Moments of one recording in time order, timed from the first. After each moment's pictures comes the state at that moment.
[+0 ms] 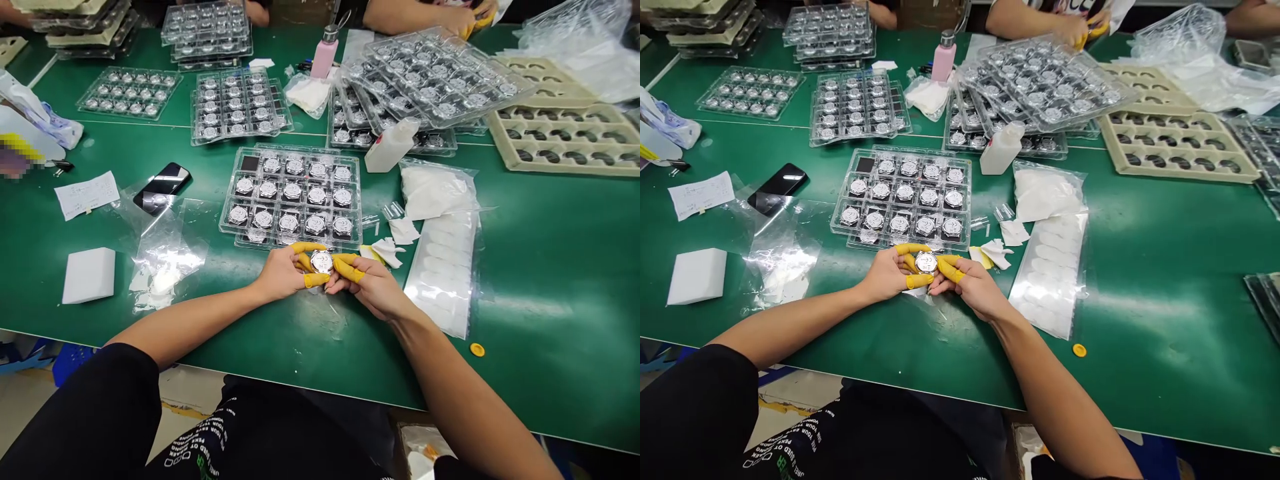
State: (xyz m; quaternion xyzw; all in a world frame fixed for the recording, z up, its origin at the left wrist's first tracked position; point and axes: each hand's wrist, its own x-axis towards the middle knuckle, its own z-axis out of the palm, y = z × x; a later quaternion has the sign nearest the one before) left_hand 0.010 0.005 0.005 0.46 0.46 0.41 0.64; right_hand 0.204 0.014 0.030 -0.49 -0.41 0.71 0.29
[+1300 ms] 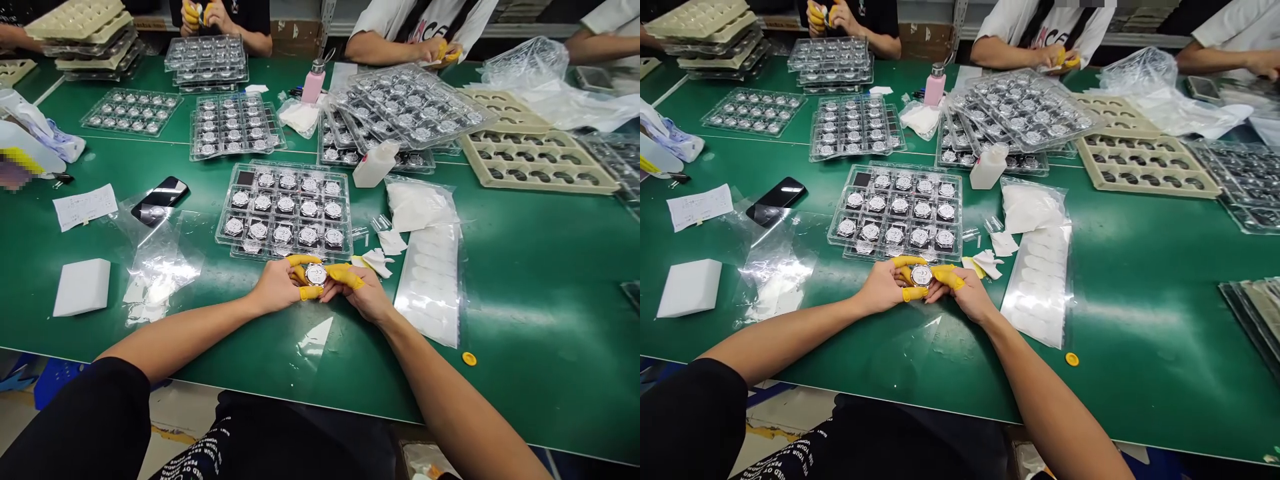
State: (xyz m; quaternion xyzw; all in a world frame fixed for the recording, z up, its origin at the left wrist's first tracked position) left_hand 0.011 0.004 0.007 0.46 0.46 0.40 0.65; right_hand 0.209 0.025 0.005 -0.43 -0.47 0.70 0.33
